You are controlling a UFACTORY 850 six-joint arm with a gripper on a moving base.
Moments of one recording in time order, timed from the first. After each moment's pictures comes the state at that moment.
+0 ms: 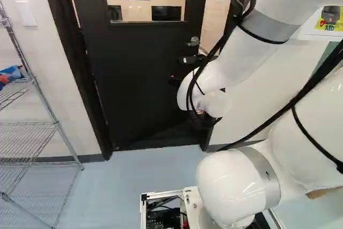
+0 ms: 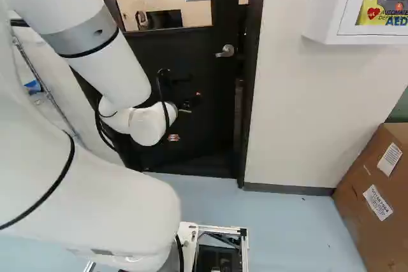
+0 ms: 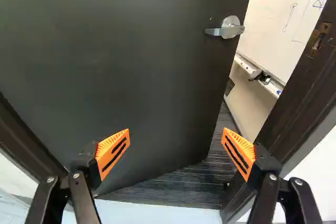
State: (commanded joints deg) arm 3.9 13.9 -11.3 1.7 51.8 0.0
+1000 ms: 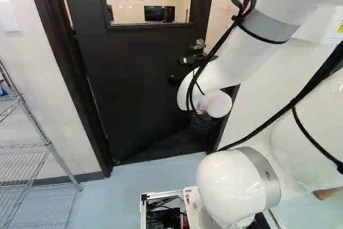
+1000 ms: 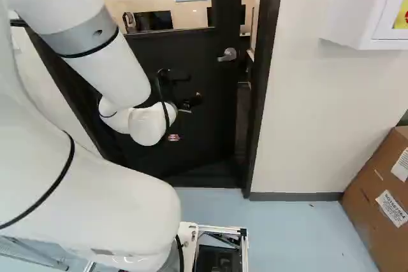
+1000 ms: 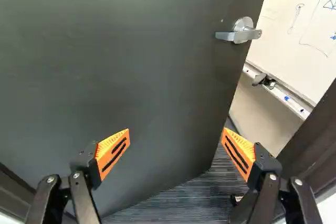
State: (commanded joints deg) arm 3.9 13.9 -11.3 1.7 51.8 0.0
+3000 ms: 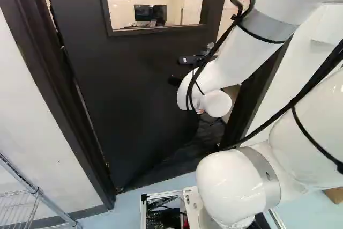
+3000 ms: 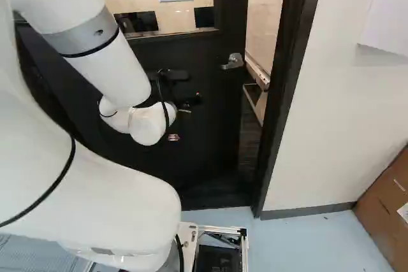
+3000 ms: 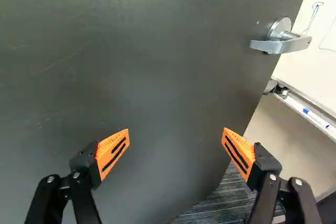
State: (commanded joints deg) arm 4.1 13.4 -11.7 2.4 51.8 0.0
